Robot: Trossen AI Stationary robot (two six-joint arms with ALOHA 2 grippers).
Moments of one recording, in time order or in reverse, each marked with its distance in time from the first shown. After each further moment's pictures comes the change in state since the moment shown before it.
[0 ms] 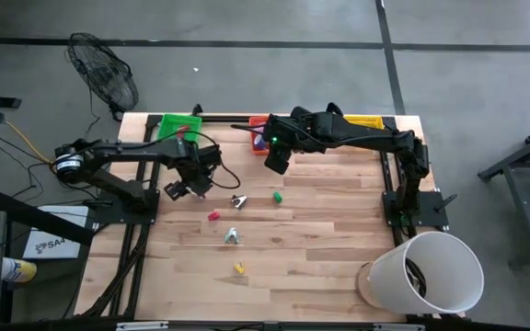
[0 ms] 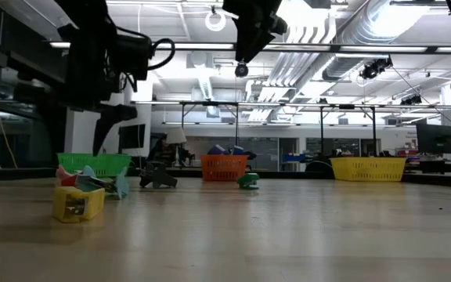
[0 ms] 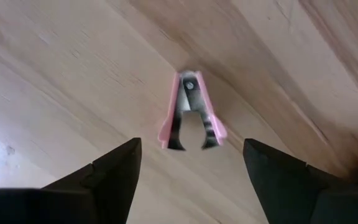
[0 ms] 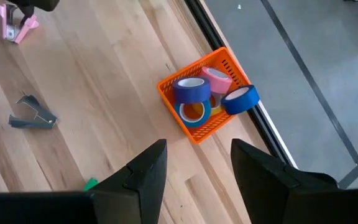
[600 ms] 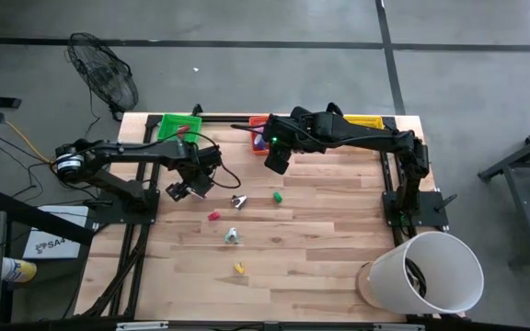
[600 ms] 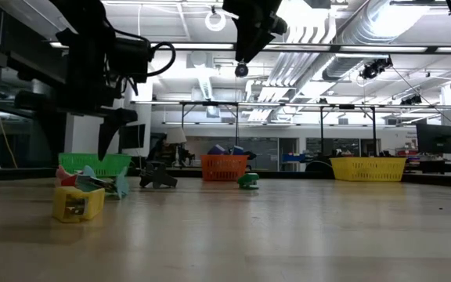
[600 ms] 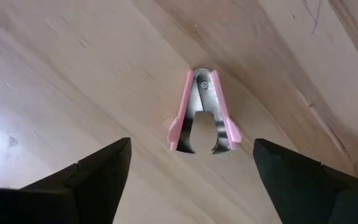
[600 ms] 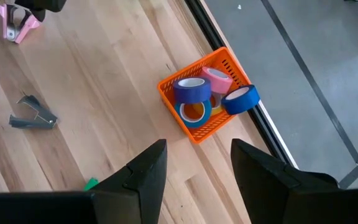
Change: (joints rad) left arm 0.000 0.003 -0.031 0.059 -0.025 -0.048; right arm 0.000 0.000 0.000 0.000 0.000 0.002
